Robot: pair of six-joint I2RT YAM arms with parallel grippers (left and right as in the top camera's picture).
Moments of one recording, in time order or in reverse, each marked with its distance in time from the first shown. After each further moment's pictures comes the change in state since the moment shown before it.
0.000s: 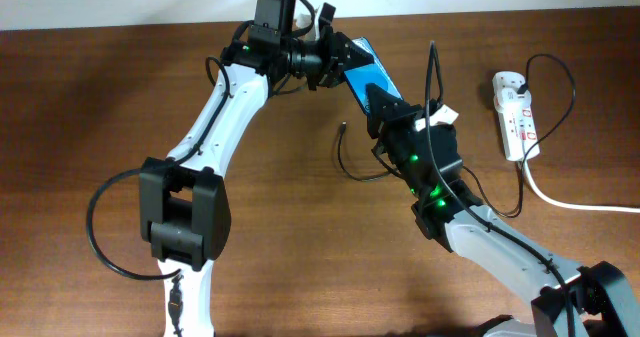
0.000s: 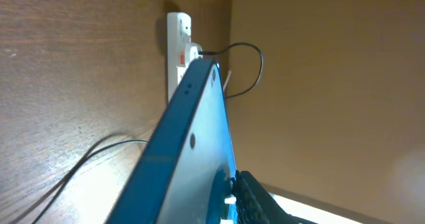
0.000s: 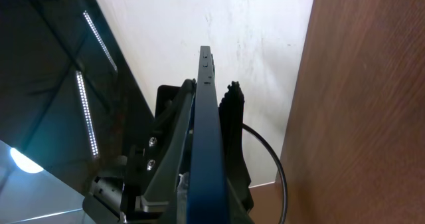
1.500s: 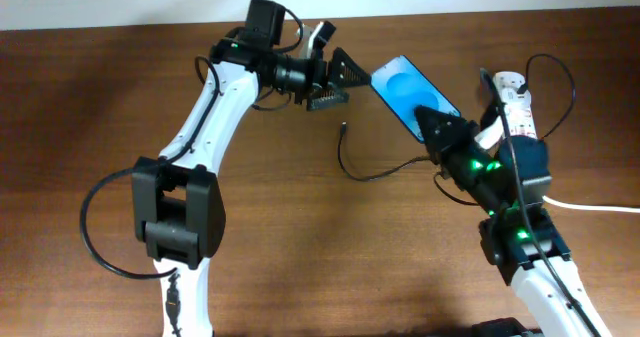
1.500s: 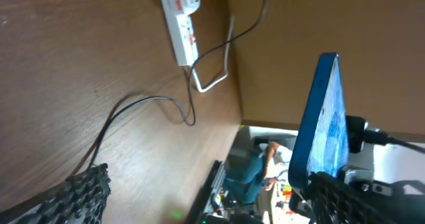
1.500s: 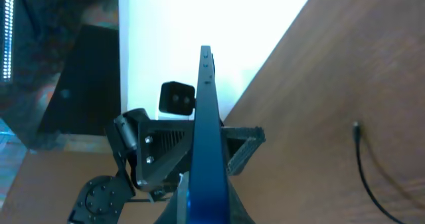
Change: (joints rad) left arm 0.036 0.000 0.000 -0.304 0.165 0.499; right arm -0.258 -0.451 -0.007 -0.573 -0.346 -0.488
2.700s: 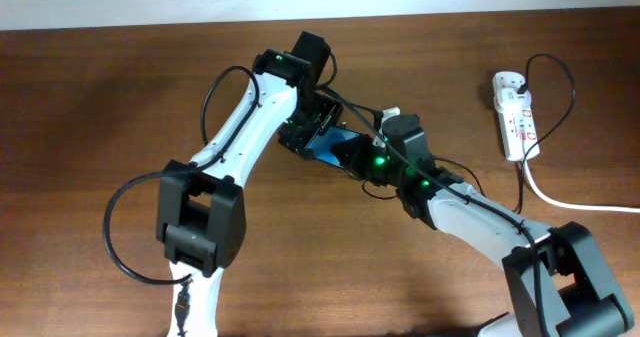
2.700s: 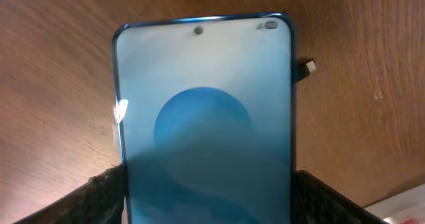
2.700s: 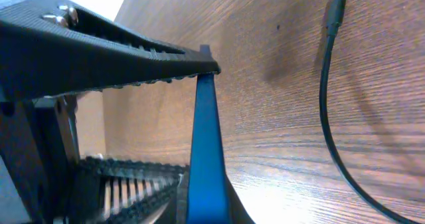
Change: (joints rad) left arm -0.150 0.000 -0.006 -0.402 -0.914 -0.933; right arm 0.249 0.622 0.124 0.071 -0.088 -0.253
